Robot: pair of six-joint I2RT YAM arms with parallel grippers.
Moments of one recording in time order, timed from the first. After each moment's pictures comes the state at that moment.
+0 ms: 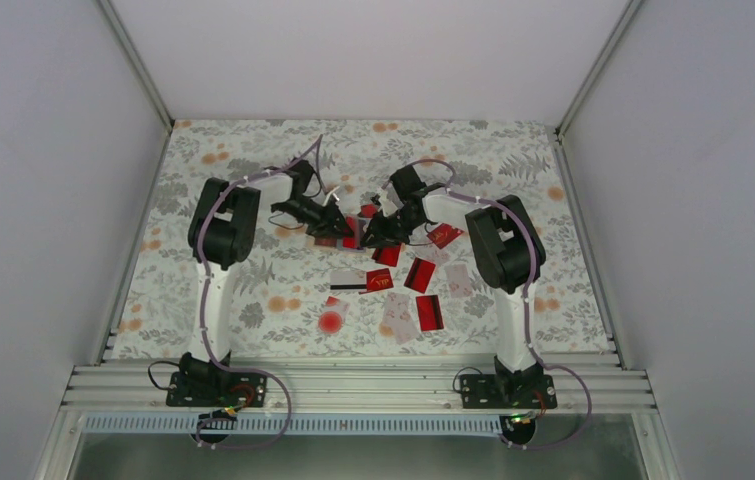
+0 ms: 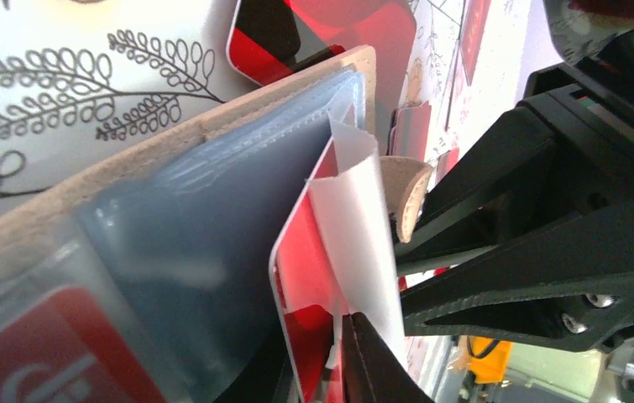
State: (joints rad) left arm -0.30 2.31 1.59 -0.77 1.01 -0.04; right arm 0.49 2.13 1.40 -0.52 -0.68 0.36
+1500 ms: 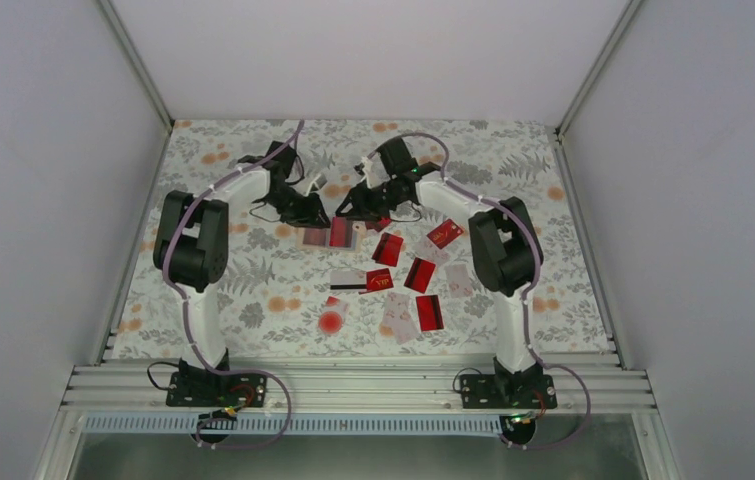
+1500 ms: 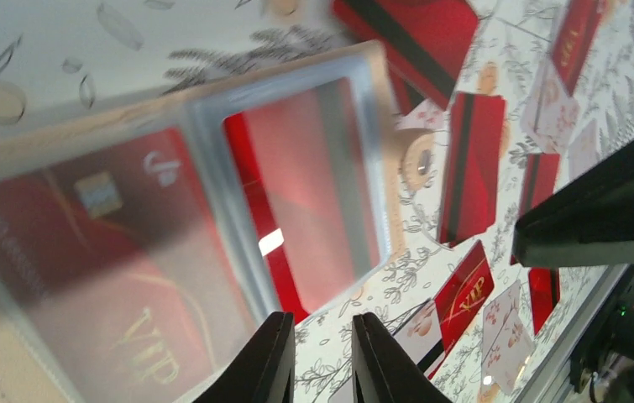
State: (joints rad) left arm -0.26 2.02 1.48 -0.82 0.66 -0.06; right arm 0.52 2.10 1.60 -0.51 -0.78 0.48
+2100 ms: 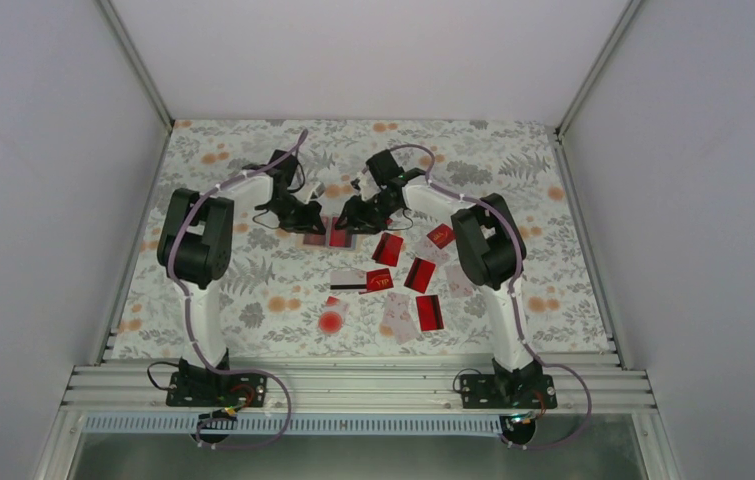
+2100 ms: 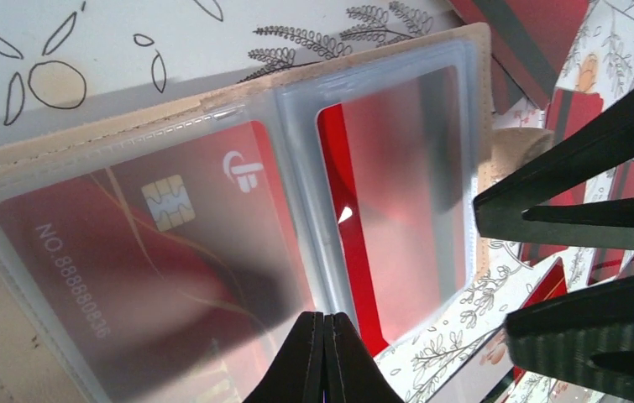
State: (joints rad) left arm -0.26 2.04 1.41 -0.73 0.58 -0.06; right arm 0.56 2.23 1.67 -0.58 -0.68 0.53
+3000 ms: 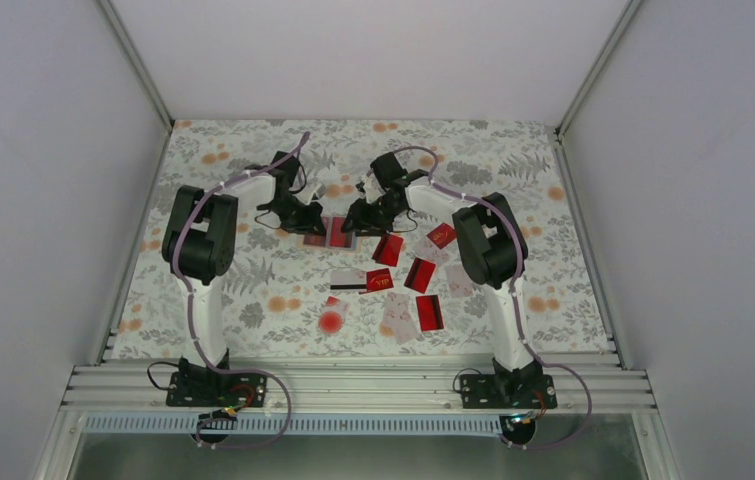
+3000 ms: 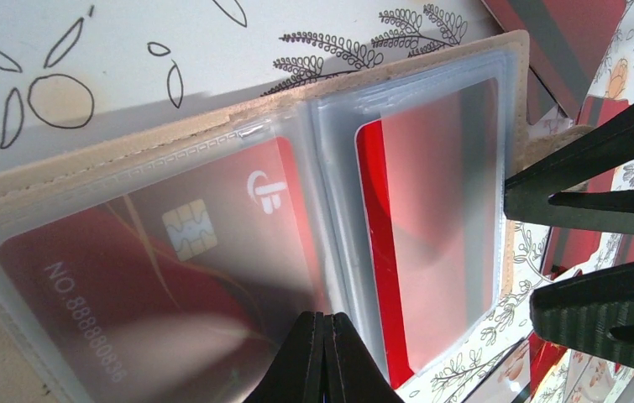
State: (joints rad) left arm -0.26 2.09 1.43 -0.73 0.58 -0.06; right arm 0.54 2.23 1.65 -0.60 -0.63 0.49
